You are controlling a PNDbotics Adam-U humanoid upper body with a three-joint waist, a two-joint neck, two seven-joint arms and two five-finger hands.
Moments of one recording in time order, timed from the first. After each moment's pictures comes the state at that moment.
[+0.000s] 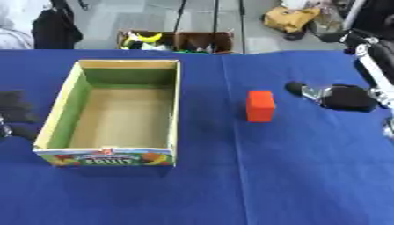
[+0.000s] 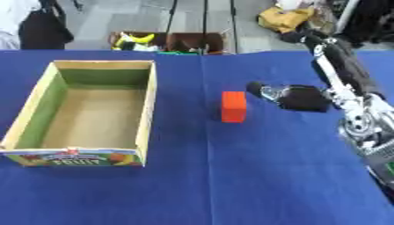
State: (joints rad) left arm -0.36 0.12 0.01 -1.98 -0.26 0.08 -0.07; right arm -0.48 -0.92 0.11 -1.77 0.45 0.30 -0.01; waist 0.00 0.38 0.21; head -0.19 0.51
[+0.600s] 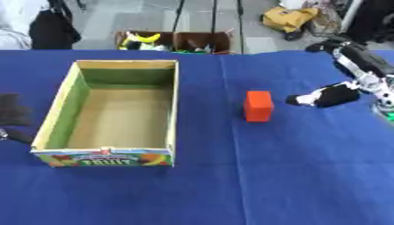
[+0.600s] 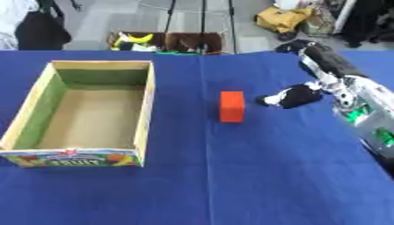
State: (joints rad) left arm -0.36 0.12 0.00 -1.98 -0.26 0.09 -0.08; right arm -0.66 -0.95 0.22 -1.49 0.44 0.24 0.17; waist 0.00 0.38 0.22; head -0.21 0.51
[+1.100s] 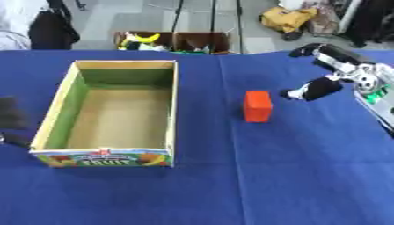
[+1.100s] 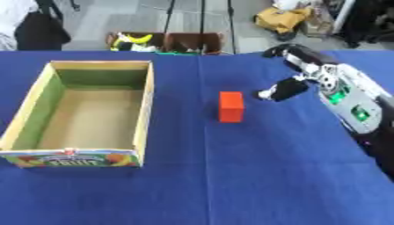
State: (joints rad) left arm -0.35 0.12 0.00 -1.98 -0.26 0.09 -0.09; right arm -0.81 -0.88 0.25 -1.29 0.44 0.13 0.31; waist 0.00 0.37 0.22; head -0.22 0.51
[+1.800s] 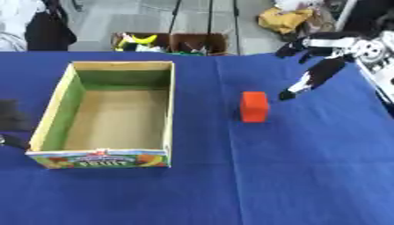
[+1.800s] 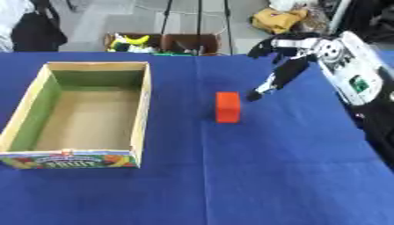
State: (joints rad) left arm -0.35 0.12 0.00 -1.98 -0.26 0.09 -0.10; right arm -0.91 -0.85 0.12 -1.32 0.42 0.12 0.86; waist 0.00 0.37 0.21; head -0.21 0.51
